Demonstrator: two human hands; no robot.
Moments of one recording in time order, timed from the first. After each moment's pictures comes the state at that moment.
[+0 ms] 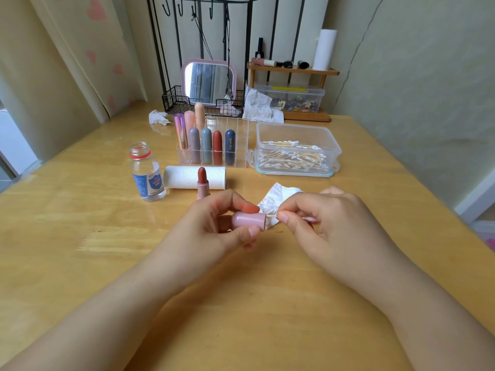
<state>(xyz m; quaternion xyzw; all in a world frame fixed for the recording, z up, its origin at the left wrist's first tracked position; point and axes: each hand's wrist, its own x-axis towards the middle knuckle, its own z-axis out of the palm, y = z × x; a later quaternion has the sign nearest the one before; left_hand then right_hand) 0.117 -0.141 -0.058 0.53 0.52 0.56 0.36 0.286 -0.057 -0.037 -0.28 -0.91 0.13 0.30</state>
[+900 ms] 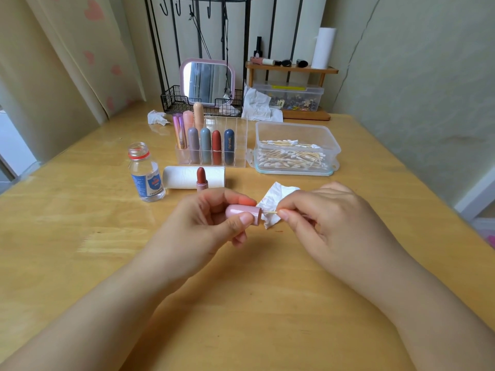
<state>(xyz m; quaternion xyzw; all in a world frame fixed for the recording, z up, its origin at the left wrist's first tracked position) 0.116 -0.145 -0.049 0.50 0.51 0.59 0.37 0.286 -0.051 -0.036 -0.21 -0.92 0.03 0.33</state>
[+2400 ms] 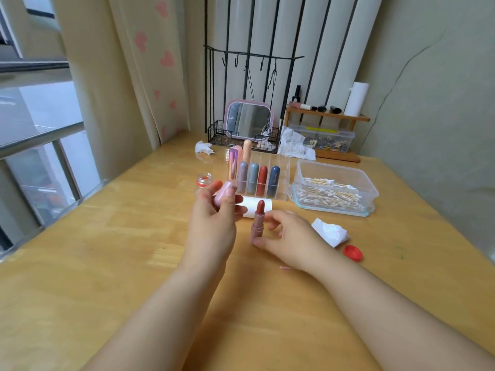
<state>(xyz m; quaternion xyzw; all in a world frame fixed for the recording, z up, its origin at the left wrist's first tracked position) 0.066 -0.134 -0.048 0.26 0.56 0.76 0.20 0.171 -0.051 -0.052 -0.38 -0.84 0.34 0.15</state>
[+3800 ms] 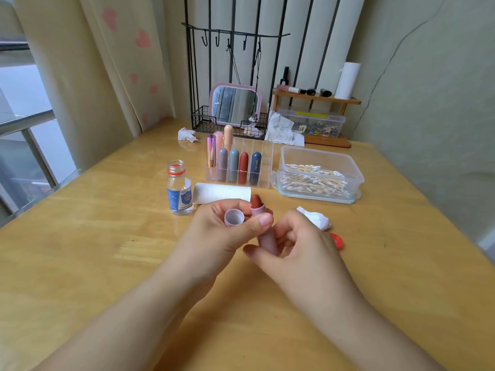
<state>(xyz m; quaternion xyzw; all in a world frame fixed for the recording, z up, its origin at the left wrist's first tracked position) 0.099 -0.146 -0.045 0.43 0.48 0.66 0.38 0.230 -0.094 -0.041 -0.36 -0.81 0.34 0.32</state>
